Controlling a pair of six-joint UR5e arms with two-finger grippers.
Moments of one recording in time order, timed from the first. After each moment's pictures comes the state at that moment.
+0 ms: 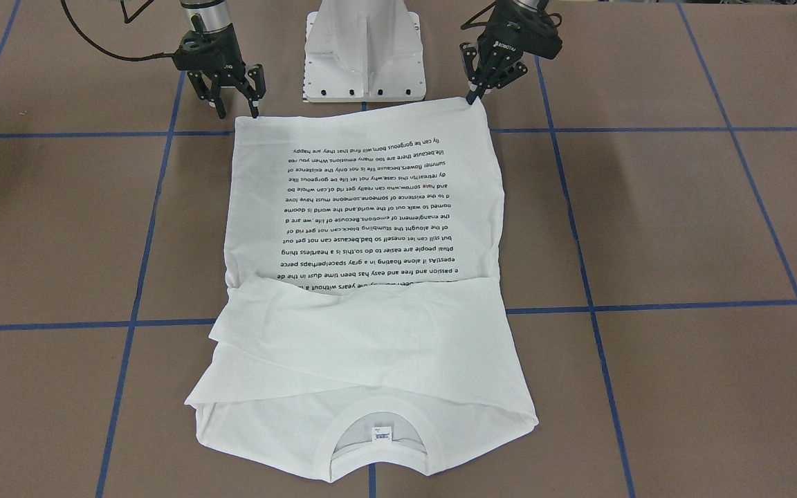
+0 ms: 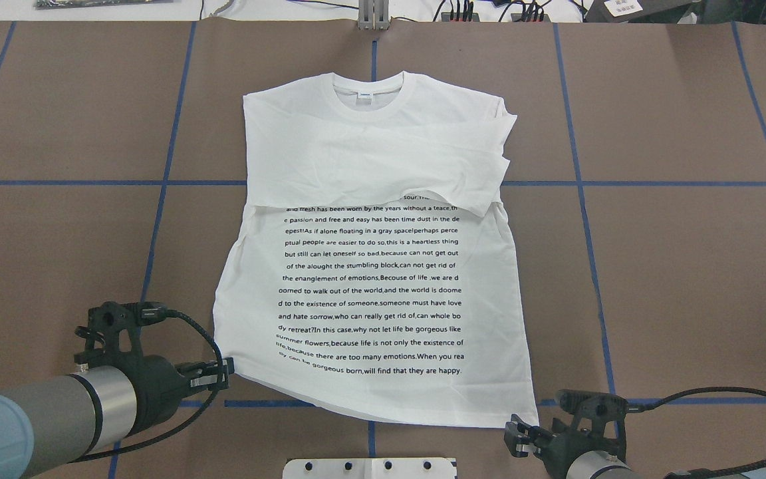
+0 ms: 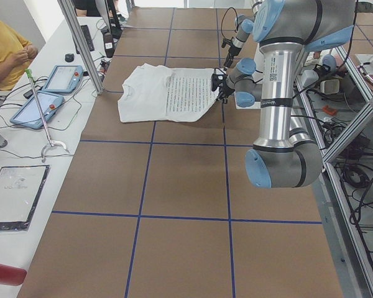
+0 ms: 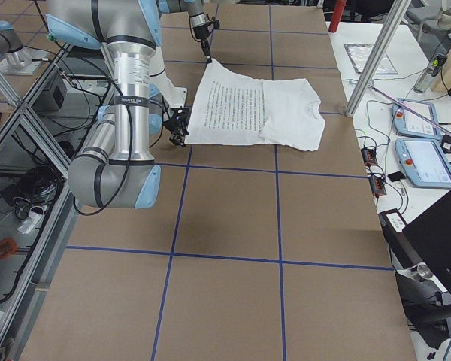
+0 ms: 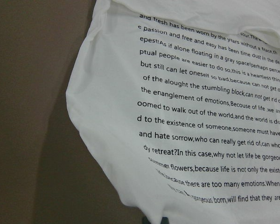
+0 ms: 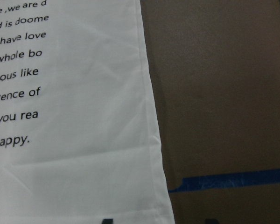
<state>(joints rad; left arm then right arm) -0.14 -1.57 -2.27 -2.04 -1.39 -1.53 -0.13 -1.64 2.12 -1.25 1.11 1.77</state>
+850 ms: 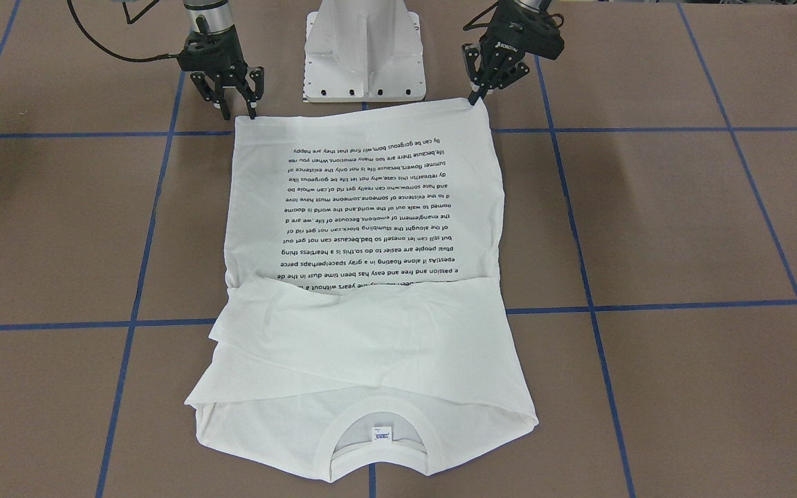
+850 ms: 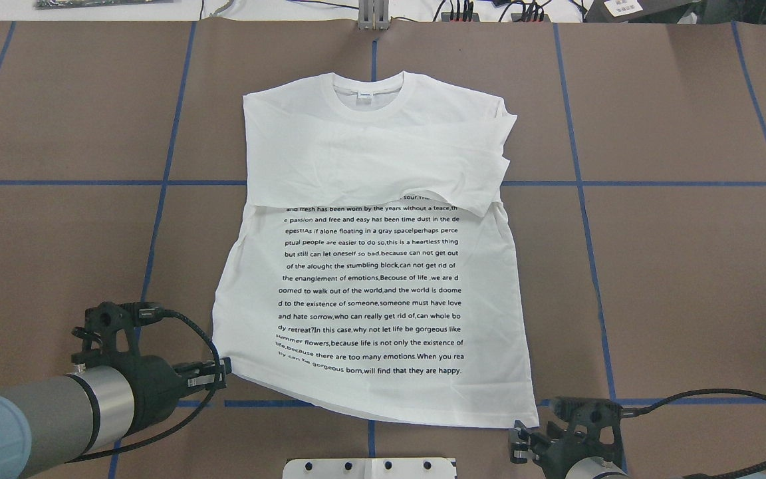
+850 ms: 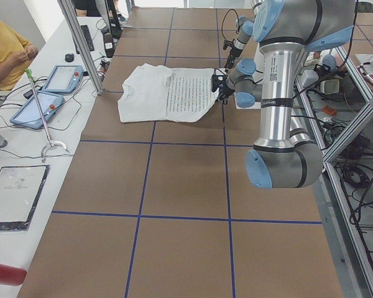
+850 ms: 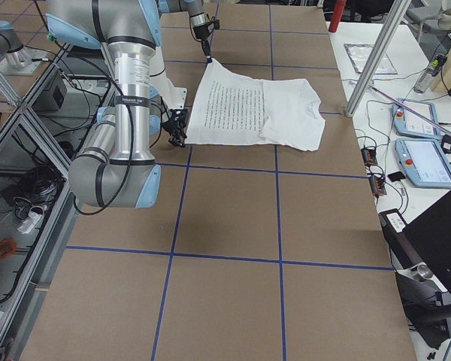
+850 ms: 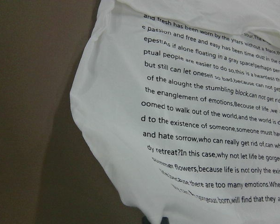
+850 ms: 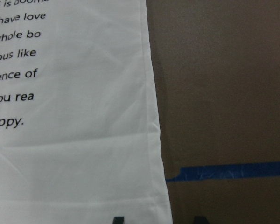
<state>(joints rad) -0.14 -1.56 -2.27 -2.04 -1.39 -1.53 -0.14 -1.64 2.11 -1.26 1.11 1.74</state>
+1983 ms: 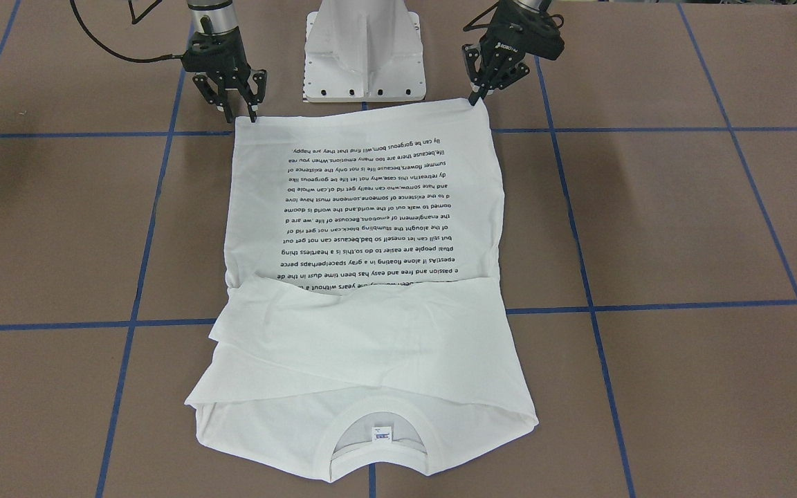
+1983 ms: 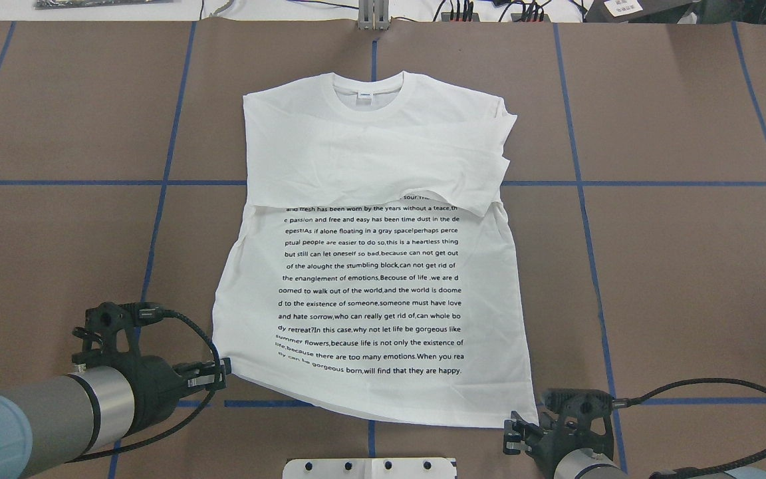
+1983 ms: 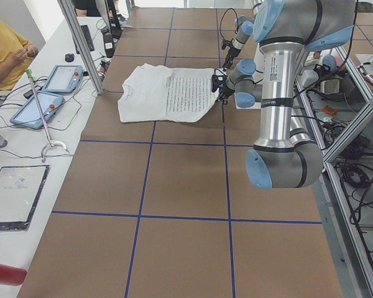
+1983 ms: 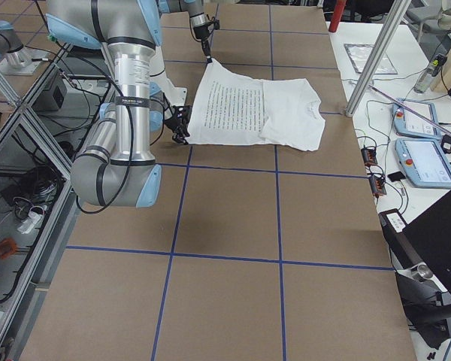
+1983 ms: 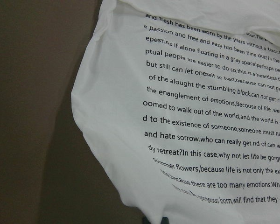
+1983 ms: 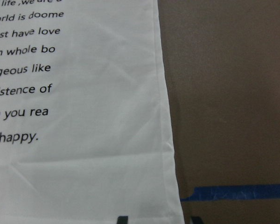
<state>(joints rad) -0.14 -1.56 -2.27 -2.04 -1.39 -1.53 -0.12 -1.60 2.12 -1.33 1.11 1.71</state>
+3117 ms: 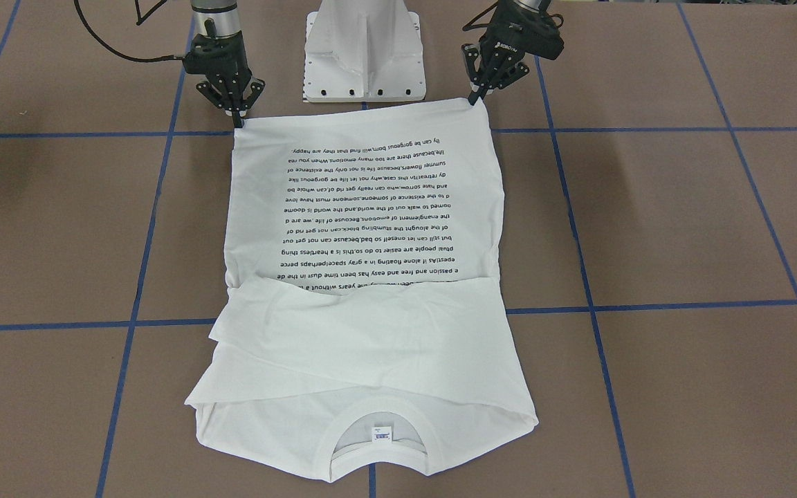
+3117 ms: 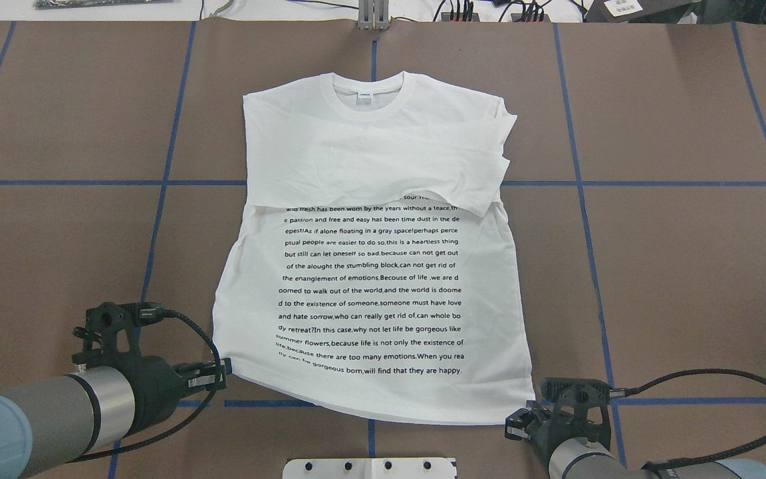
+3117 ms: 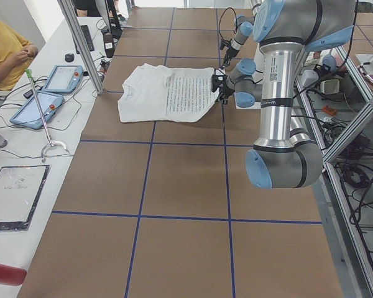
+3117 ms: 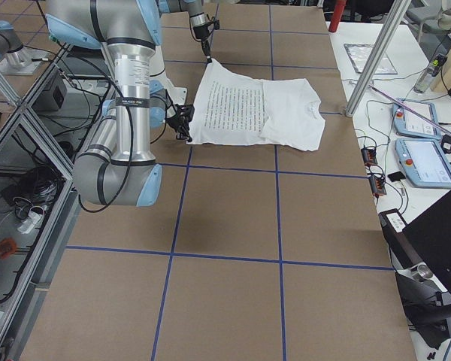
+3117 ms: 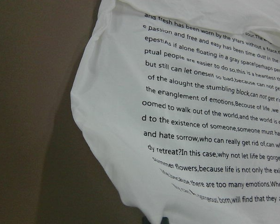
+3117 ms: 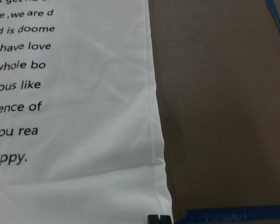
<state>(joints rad) -0.14 -1.57 -2.27 -2.04 -1.40 -1.53 -0.09 -1.57 2.14 -1.41 1.12 1.71</state>
